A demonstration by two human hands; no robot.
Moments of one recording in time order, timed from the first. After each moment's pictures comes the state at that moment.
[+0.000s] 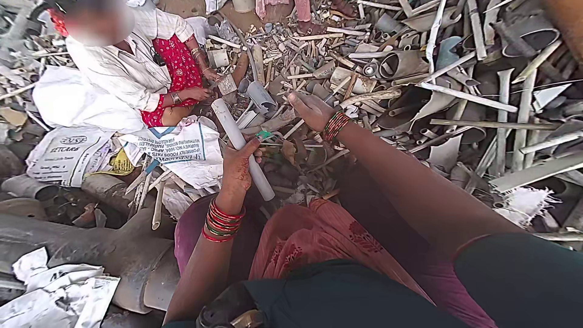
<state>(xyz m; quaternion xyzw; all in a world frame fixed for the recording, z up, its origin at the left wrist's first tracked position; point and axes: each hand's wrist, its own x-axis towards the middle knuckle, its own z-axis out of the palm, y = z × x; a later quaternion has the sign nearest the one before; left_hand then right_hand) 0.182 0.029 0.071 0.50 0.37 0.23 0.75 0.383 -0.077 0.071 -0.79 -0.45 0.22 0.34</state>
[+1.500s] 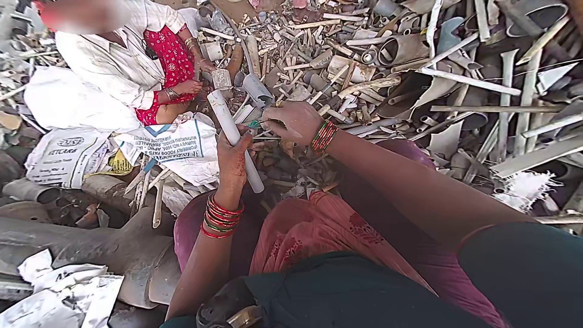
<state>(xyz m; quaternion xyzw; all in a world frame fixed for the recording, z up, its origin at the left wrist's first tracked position) 0.183 0.034 0.063 0.59 0.35 0.25 0.68 0.337 -0.074 0.078 -0.75 -0.61 0.08 0.24</state>
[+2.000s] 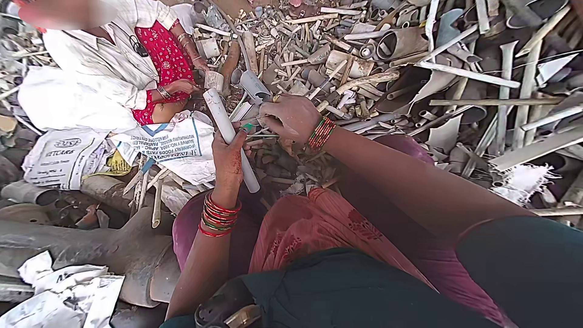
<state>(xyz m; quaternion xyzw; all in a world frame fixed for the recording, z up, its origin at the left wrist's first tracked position) 0.181 0.037 0.058 0.60 0.37 0.25 0.67 0.335 -0.073 0.075 -0.76 -0.61 0.03 0.24</state>
